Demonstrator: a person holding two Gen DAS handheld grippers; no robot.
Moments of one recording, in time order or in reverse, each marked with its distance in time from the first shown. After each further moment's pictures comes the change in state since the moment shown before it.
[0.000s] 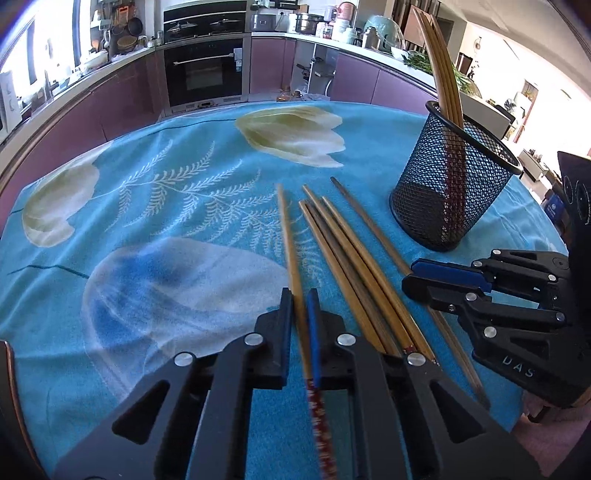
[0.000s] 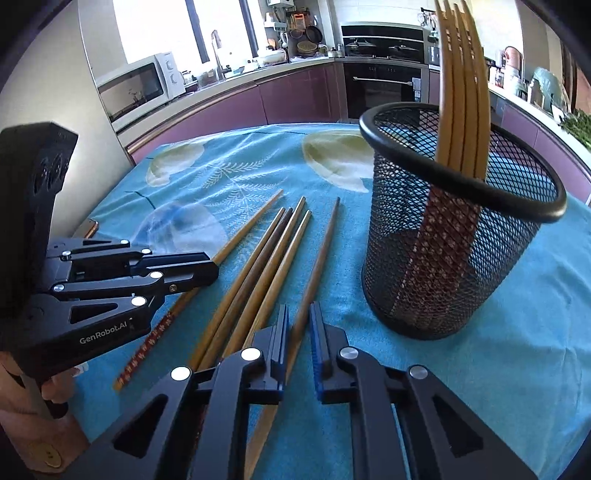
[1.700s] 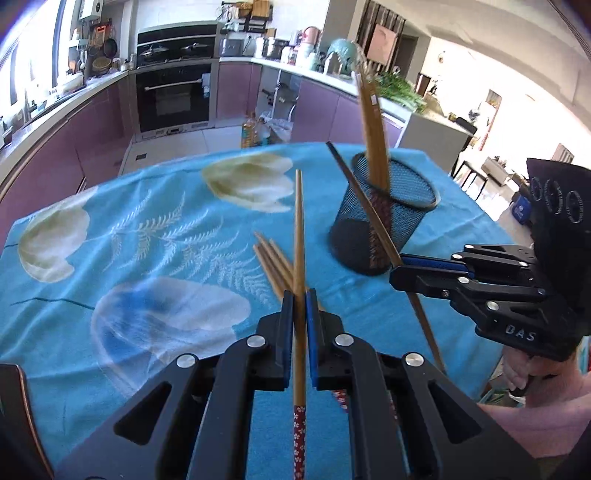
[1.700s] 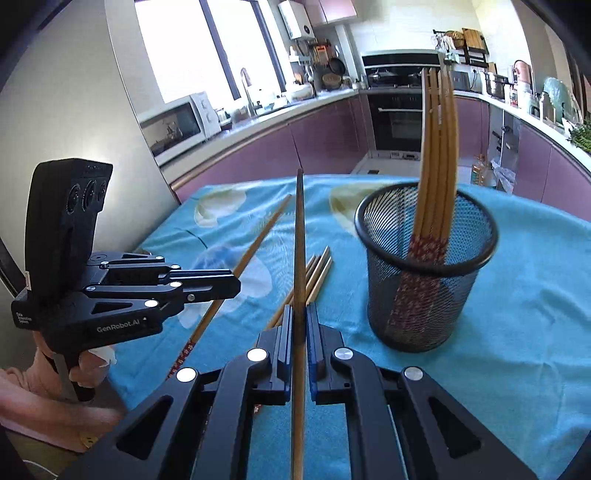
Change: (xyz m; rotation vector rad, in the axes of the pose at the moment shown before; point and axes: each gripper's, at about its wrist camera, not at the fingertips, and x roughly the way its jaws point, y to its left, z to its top) left arm -0.056 -0.011 0.012 0.065 -0.107 -0.152; right arm -0.071 -0.009 0.009 -0.023 -0.153 0.144
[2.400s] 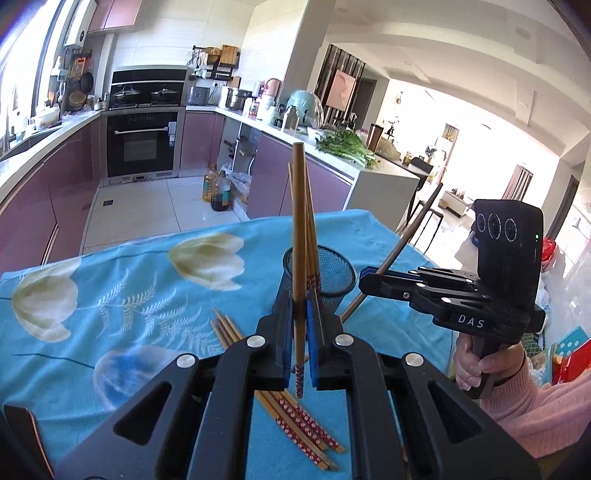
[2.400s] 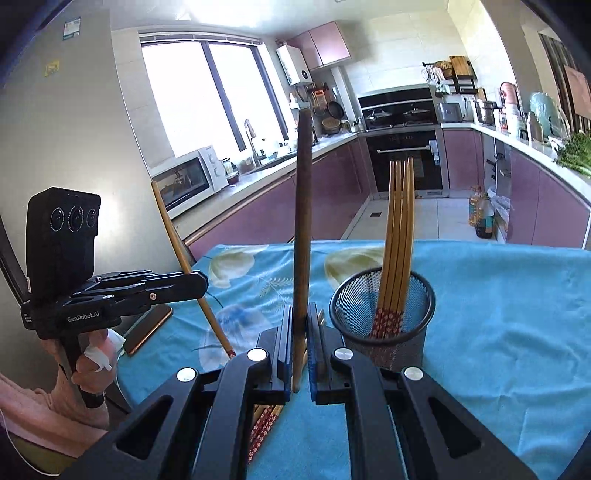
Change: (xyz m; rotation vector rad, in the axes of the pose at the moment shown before) left arm -0.071 -0.025 0.040 0.038 -0.197 -0.150; right arm -0.057 -0.017 0.029 0.018 -0.180 0.029
